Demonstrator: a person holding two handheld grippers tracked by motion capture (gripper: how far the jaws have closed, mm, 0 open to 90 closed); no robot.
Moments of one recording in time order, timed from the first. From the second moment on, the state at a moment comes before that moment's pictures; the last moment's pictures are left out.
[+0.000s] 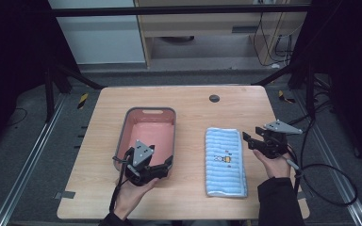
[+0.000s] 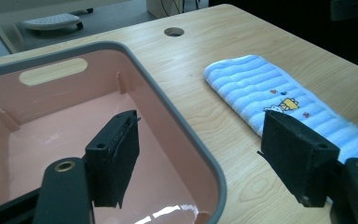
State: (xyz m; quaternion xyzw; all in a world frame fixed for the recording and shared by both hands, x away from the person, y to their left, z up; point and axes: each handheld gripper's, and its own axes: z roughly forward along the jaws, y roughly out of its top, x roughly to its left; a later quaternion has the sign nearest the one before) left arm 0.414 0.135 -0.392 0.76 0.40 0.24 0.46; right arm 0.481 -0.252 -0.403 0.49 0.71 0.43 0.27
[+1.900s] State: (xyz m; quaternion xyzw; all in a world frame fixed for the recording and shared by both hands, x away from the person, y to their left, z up) left arm 0.426 0.021 -0.474 0.81 0.38 0.16 0.42; right arm 0.542 -0.244 -0.456 0.51 0.73 0.39 0.23
